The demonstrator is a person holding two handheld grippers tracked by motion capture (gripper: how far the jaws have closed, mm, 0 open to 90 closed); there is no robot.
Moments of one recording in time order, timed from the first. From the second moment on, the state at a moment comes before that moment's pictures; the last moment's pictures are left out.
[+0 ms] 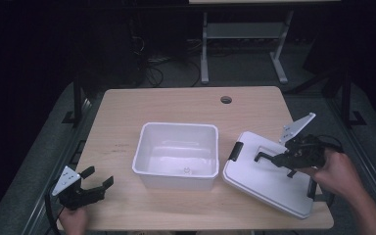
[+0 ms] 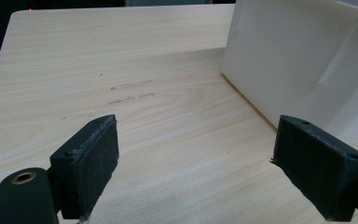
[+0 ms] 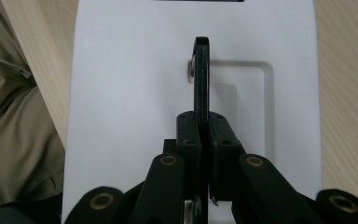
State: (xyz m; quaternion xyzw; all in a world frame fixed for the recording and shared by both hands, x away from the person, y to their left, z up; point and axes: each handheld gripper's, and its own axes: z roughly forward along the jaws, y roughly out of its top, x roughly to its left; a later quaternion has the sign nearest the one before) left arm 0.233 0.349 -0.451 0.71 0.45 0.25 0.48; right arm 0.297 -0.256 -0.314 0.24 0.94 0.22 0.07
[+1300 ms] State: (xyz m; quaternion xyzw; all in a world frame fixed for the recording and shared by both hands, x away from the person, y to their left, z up) left arm 0.234 0.347 -0.451 0.71 0.45 0.25 0.48; right arm 0.291 -0.225 -0.241 0.19 0.95 0.24 0.08
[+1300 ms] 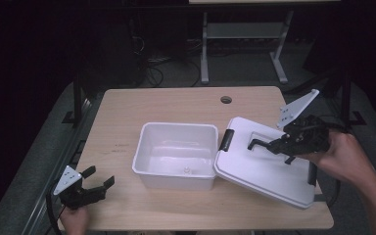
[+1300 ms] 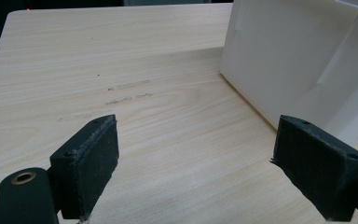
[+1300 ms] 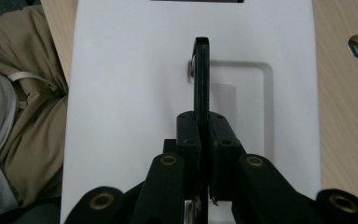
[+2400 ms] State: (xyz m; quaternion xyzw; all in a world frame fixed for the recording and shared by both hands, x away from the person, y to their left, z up) left arm 0.234 0.349 -0.450 0.71 0.45 0.25 0.48; right arm 0.306 -0.168 -0.231 0.14 0.95 0.27 0.07
